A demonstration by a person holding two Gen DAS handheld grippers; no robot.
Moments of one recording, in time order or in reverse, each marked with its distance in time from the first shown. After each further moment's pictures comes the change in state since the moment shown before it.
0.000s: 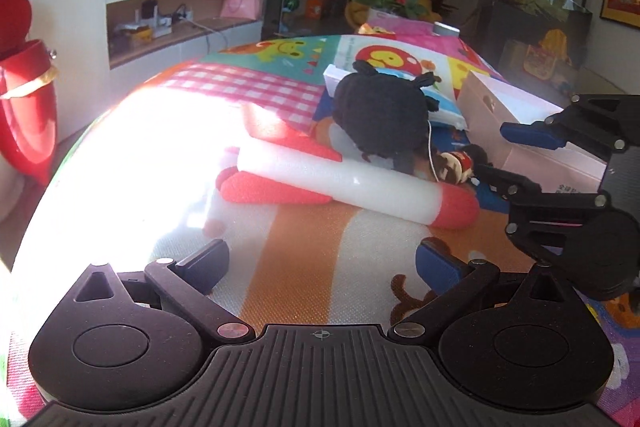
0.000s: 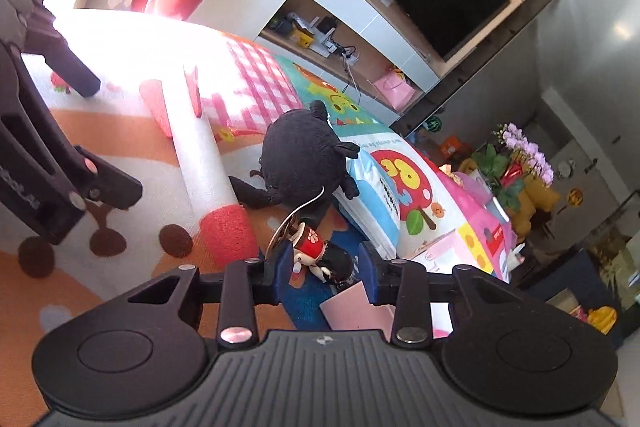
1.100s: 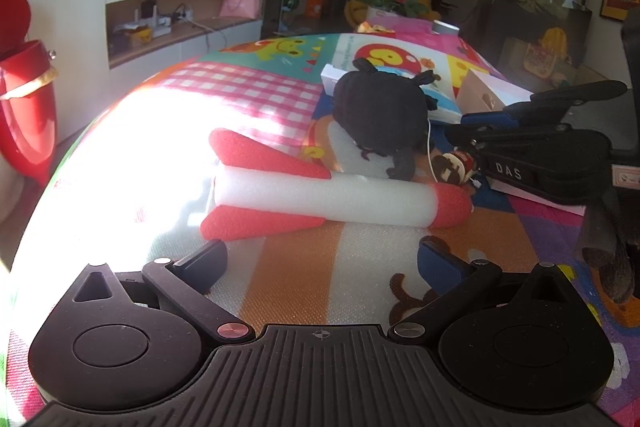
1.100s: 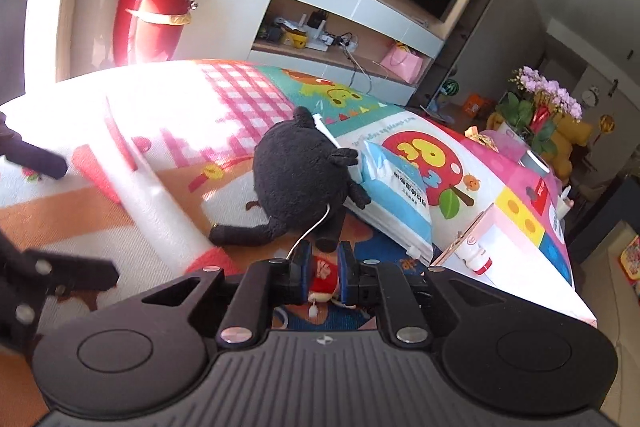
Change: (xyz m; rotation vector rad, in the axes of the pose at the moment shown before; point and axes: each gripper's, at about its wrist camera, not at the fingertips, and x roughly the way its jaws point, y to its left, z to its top) left arm 0.002 -0.003 -0.001 0.004 0.005 0.004; right arm 0.032 -0.037 0.012 0.322 0.025 0.136
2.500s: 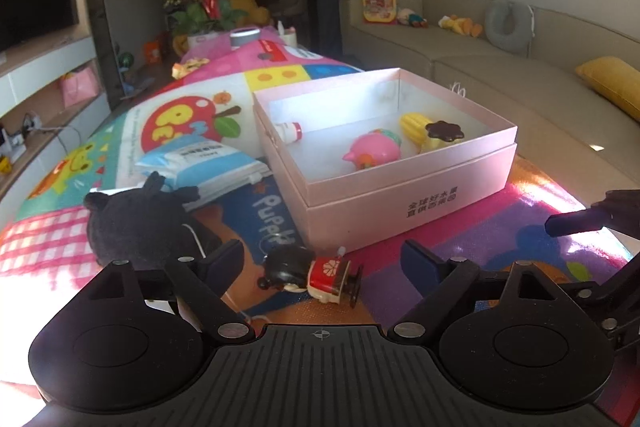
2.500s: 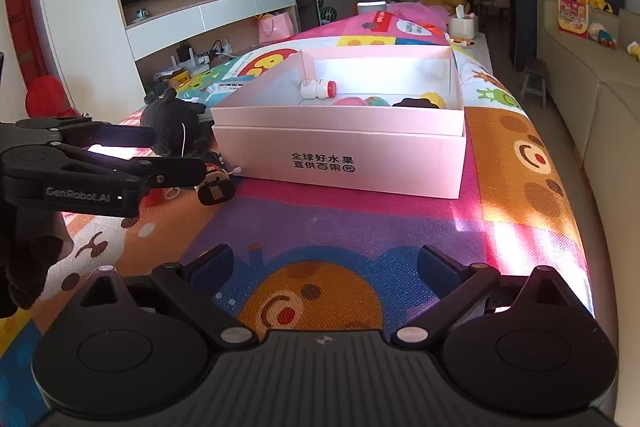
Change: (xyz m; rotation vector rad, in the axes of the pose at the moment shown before) left arm 0.052 -0.137 0.049 0.491 0.001 -0.304; right arm -0.108 -0.085 -0.153 0.719 0.054 -0.026
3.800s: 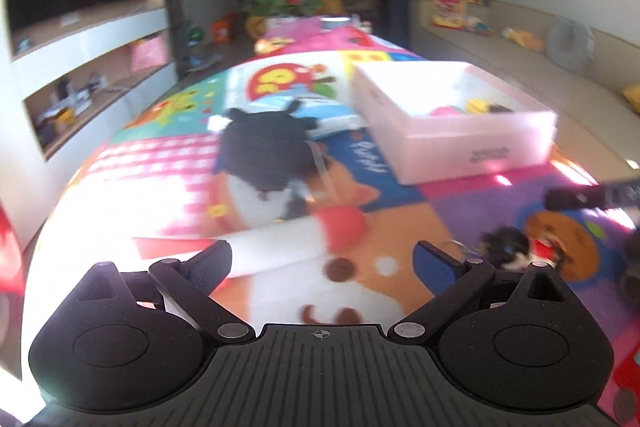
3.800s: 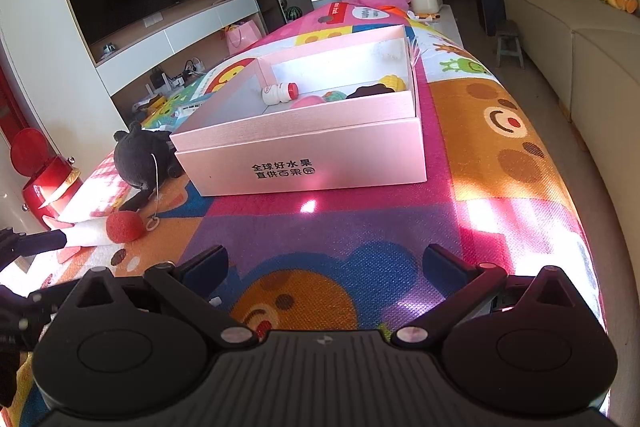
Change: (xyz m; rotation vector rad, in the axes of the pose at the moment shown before) left arm -0.084 0.046 -0.057 -0.203 -0.002 0.211; right arm 0.003 -0.024 0.000 0.177 0.005 -0.005
